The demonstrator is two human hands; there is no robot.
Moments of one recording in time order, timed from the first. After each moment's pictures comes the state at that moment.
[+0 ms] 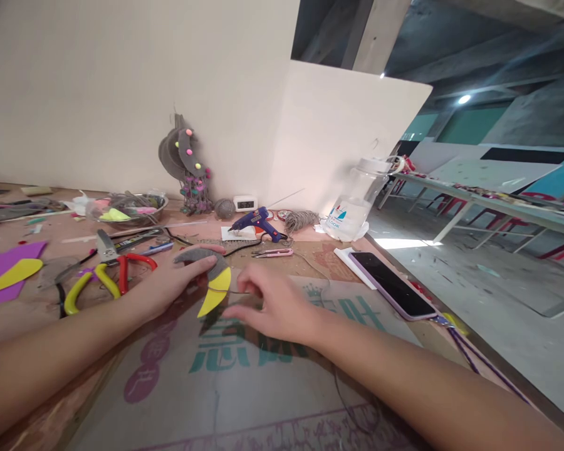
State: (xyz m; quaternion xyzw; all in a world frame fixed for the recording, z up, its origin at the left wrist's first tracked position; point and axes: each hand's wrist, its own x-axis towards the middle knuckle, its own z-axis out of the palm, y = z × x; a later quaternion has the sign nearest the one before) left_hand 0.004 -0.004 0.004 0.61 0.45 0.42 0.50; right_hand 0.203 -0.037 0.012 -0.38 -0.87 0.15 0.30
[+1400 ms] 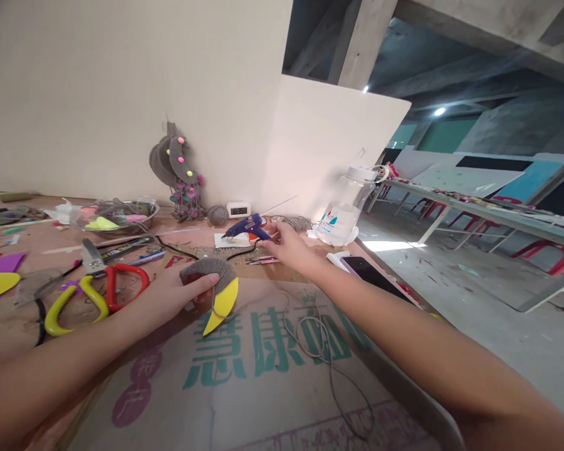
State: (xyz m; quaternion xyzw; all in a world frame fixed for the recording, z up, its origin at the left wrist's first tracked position) left_hand 0.006 -0.003 -0.003 0.66 0.43 0.40 0.46; right_hand 0.244 0.061 0.023 -0.56 -0.76 0.14 0.30
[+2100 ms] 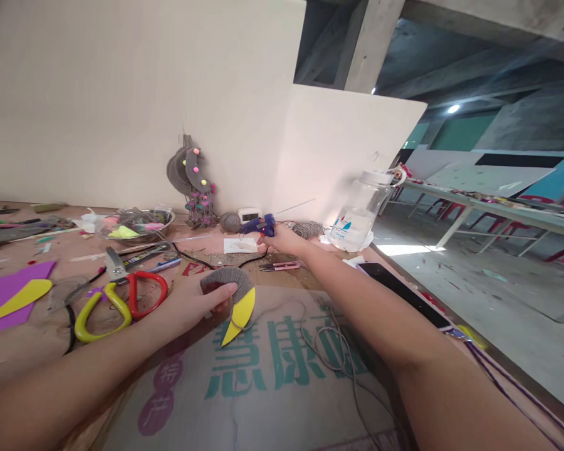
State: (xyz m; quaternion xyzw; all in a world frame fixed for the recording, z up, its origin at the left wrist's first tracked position) left_hand 0.007 -0.001 -0.003 0.68 0.41 0.39 0.46; right_hand 0.226 0.129 0.022 -0.55 -0.77 0.20 0.26
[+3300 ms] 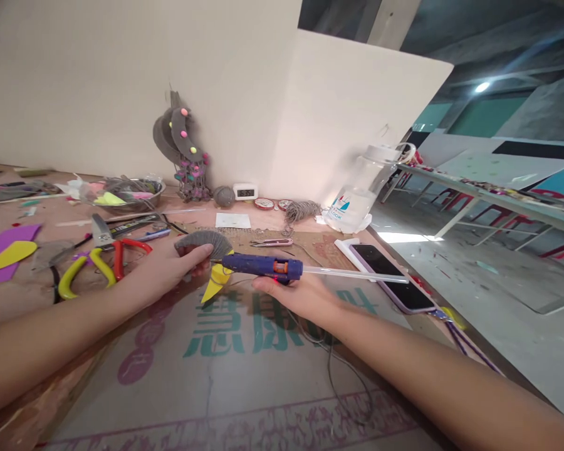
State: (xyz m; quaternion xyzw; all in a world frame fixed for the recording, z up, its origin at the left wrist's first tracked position) left_hand 0.001 -0.002 0.001 0.70 0.49 0.38 0.36; right_hand 0.235 -0.038 0.007 -0.53 -0.74 0.27 0.30
